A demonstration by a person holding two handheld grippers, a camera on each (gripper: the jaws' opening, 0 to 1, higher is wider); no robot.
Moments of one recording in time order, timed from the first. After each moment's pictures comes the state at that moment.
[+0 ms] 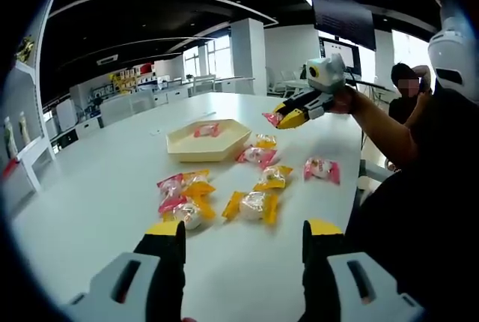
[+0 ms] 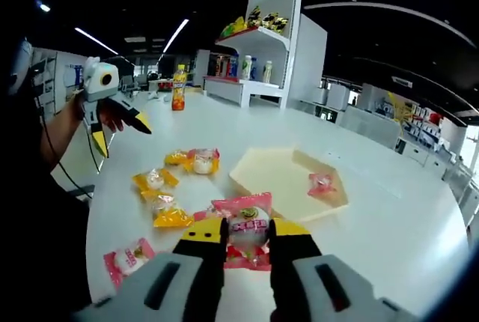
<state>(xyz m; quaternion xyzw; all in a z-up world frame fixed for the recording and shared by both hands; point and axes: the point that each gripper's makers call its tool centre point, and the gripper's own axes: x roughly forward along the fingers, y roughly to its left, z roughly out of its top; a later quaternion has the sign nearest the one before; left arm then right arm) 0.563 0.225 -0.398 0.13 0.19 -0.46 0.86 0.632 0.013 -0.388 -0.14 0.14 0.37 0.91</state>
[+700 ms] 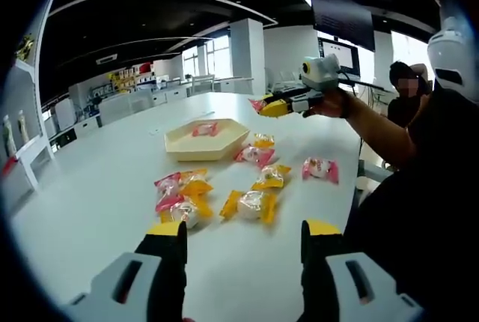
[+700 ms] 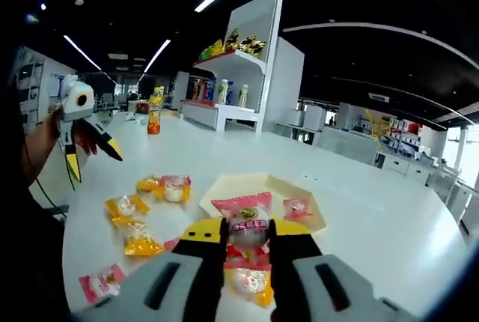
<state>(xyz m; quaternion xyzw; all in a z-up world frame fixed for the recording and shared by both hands) 0.560 0.223 -0.400 0.12 0.19 -0.46 0.86 0.666 0.005 -0.365 -0.12 0.07 0.31 0.94</state>
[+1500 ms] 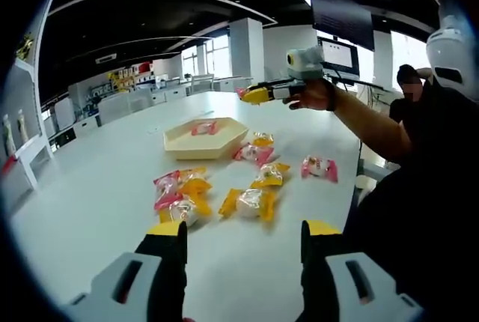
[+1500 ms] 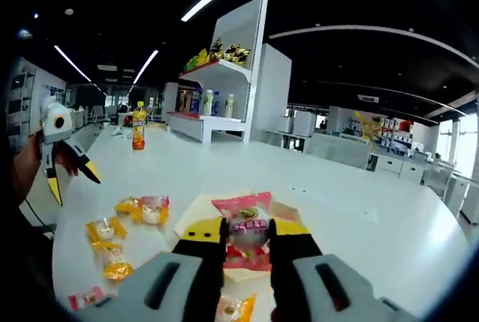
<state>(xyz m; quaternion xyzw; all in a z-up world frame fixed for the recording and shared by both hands) 0.561 0.225 -0.402 0.12 0.19 -0.46 0.86 0.714 -0.004 -0.339 -0.09 0.05 0.29 0.95</state>
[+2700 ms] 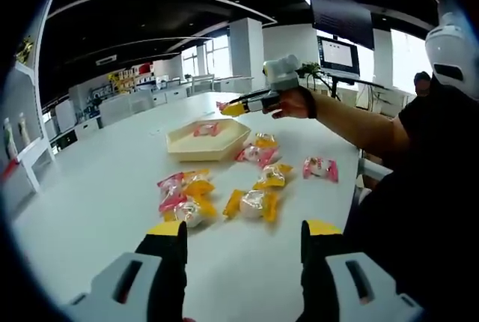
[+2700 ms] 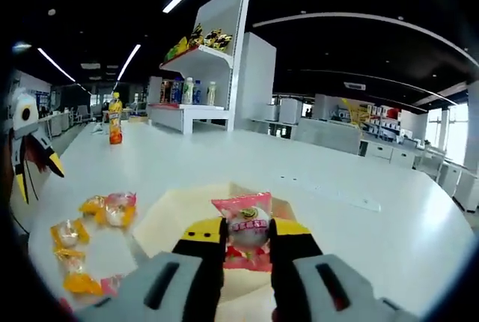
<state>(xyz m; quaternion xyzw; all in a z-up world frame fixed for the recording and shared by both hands) 0.563 0.229 -0.397 0.13 0.19 -0.46 0.86 0.765 0.002 -0.375 -0.08 0.09 0.25 0.96</state>
